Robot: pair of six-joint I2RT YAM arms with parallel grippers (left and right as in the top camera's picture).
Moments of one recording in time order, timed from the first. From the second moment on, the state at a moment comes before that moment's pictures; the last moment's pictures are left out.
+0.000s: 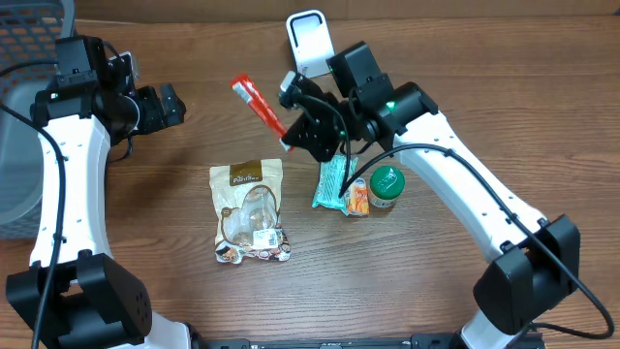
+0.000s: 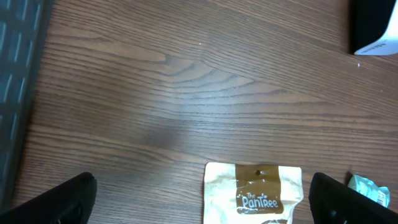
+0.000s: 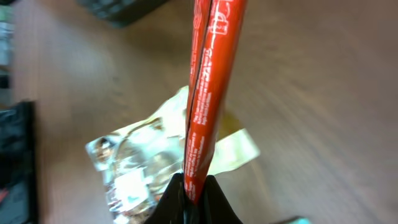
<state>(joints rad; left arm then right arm) 0.21 1.71 1.56 -0.97 0.19 -0.13 0.55 1.82 1.67 -0.79 -0.55 -0.36</state>
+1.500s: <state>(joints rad) 0.21 1.71 1.56 -0.97 0.18 -0.13 0.47 2.20 1.93 -0.33 0.29 -0.72</state>
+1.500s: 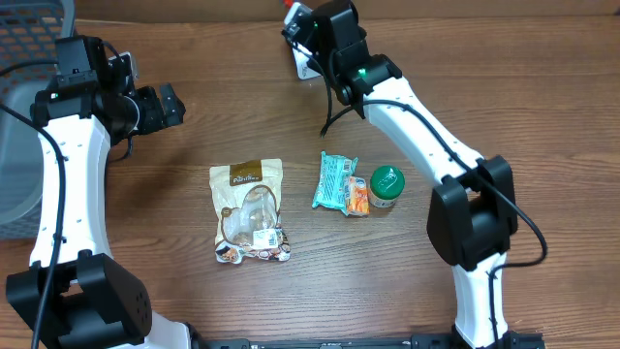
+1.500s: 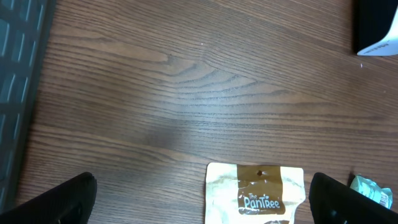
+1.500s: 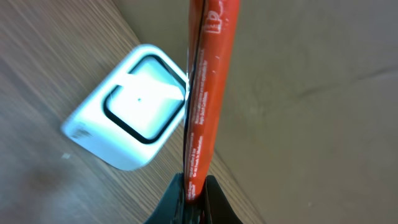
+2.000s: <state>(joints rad) 0.21 1.71 1.56 -0.97 0.18 -0.13 0.45 2.38 1.93 -0.12 0.46 -0.84</state>
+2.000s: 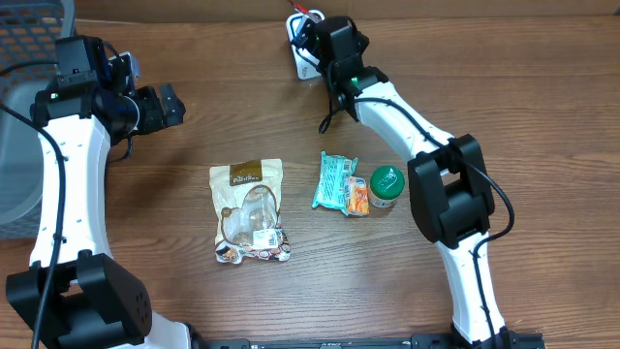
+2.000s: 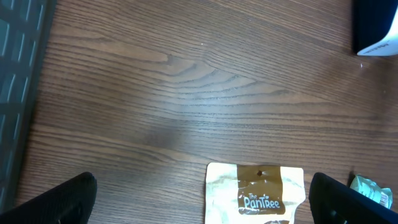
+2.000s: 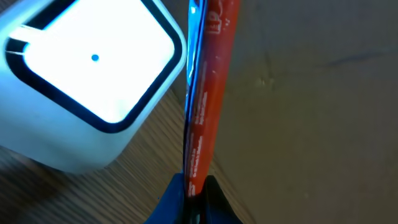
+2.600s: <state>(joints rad) 0.21 1.71 1.56 -0.97 0.18 -0.13 0.45 2.48 1.93 -0.03 0.63 -1.02</state>
